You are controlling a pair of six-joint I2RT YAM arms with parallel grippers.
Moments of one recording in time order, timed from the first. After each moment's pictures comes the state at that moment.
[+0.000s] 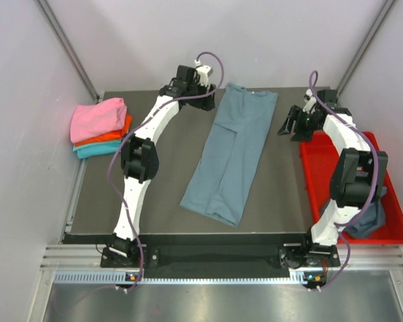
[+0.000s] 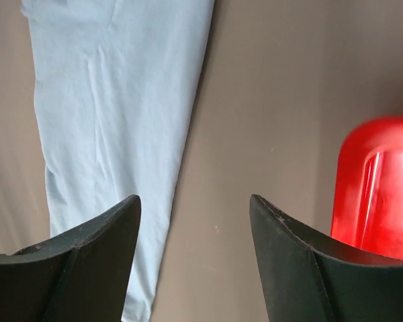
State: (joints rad) left arm -0.37 2.41 2.38 -0.60 0.27 0.03; right arm -0.09 1.80 1.45 -0.65 -0.44 0.24
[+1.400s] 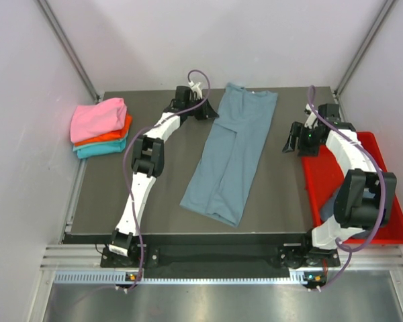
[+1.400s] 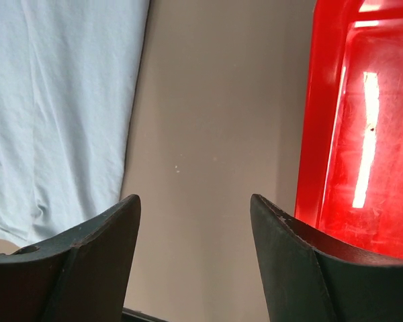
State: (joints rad) left arm -0.29 2.81 2.47 -0.14 0.71 -0.47; right arm -0.09 1.57 1.20 -0.70 -0.33 0.12
